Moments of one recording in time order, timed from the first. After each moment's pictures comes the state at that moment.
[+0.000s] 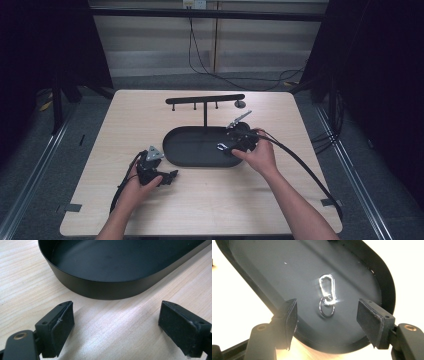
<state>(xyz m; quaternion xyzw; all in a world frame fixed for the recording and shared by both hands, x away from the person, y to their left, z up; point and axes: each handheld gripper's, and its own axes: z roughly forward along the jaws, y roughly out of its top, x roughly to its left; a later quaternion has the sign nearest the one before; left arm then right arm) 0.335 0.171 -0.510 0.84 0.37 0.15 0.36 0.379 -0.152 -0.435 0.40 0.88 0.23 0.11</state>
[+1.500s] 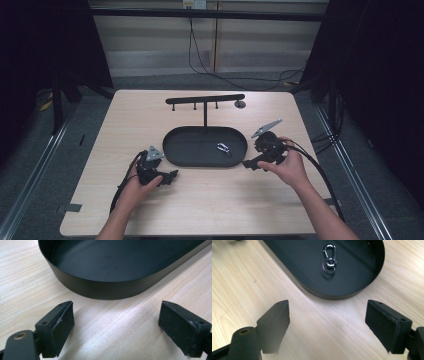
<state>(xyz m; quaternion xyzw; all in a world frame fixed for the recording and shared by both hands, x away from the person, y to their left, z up) 0.335 0.171 -0.510 0.84 0.37 0.15 0.36 0.330 -0.213 -0.420 0.39 0.88 0.26 0.08</state>
